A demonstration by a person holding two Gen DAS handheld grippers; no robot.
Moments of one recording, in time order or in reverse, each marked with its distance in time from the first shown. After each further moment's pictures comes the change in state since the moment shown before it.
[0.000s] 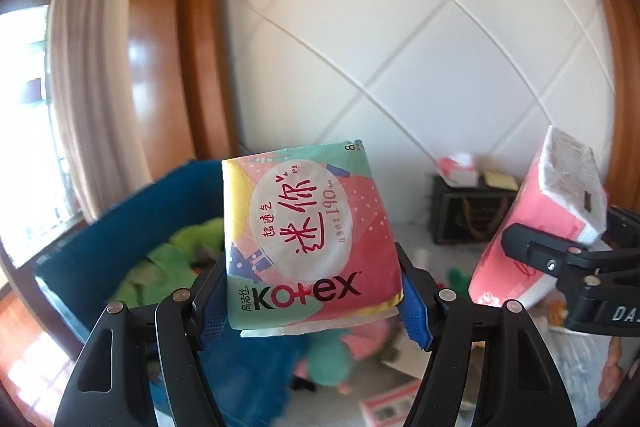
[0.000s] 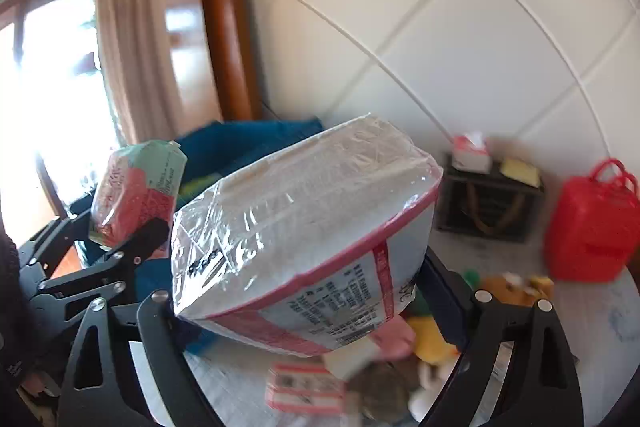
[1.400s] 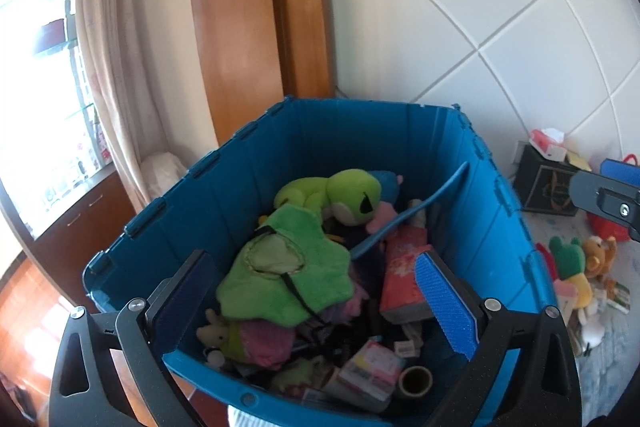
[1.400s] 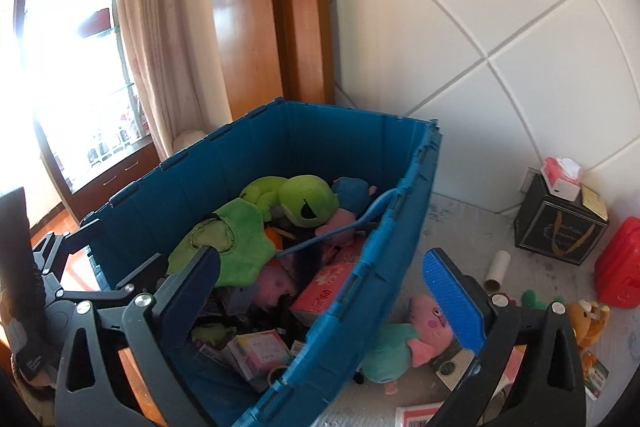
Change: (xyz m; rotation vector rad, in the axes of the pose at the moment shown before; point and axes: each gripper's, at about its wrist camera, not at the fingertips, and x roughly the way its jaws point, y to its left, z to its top) left arm 0.082 0.215 -0.023 -0.059 0.203 0.039; right arm 0.126 0.203 0.053 -0.059 0.132 -0.019
